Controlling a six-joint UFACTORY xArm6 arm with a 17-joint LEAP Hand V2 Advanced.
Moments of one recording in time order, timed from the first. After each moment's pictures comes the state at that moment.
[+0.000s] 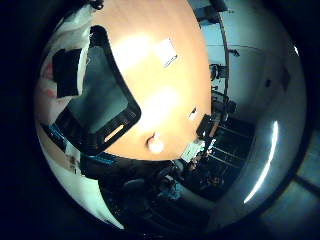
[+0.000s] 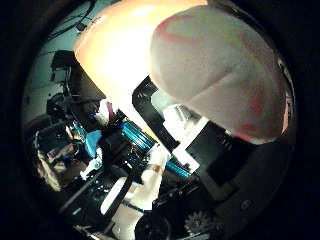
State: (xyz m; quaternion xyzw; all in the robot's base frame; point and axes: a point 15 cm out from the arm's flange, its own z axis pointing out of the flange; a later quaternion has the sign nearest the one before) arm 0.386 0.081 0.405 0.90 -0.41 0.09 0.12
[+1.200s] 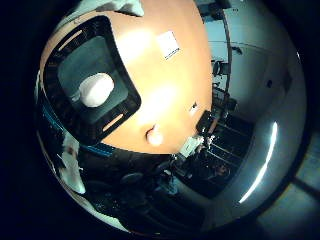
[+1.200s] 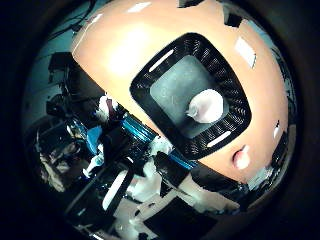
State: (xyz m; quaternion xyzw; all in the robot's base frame) arm 0.372 0.059 0.405 0.89 -0.42 0.07 0.15
